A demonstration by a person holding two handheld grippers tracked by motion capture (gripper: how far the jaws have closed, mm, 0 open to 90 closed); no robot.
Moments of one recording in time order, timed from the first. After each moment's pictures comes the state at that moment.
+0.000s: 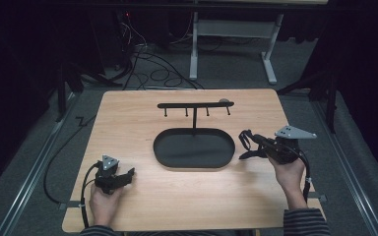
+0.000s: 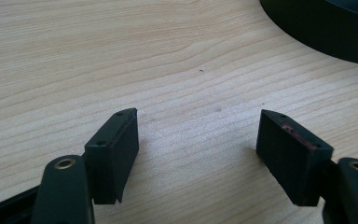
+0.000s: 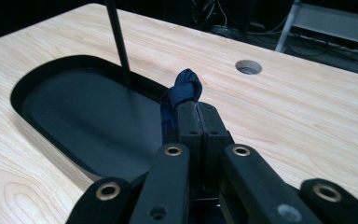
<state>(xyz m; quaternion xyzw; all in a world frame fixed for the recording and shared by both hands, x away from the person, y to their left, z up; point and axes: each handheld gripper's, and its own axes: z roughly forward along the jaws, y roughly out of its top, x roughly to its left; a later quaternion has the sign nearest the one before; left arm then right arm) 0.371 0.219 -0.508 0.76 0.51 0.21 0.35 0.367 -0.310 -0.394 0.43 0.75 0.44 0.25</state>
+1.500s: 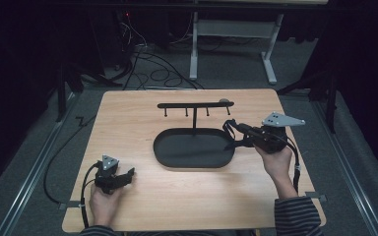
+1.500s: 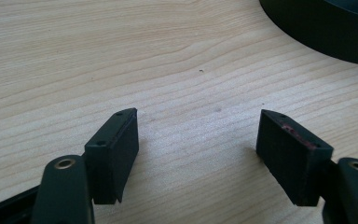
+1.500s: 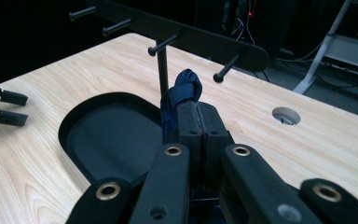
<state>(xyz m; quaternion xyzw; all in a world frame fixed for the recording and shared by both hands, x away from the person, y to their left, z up) 0.371 0.219 -0.508 0.76 0.51 0.21 0.35 0.383 -0.270 -0.358 0.38 0.75 0.48 0.23</state>
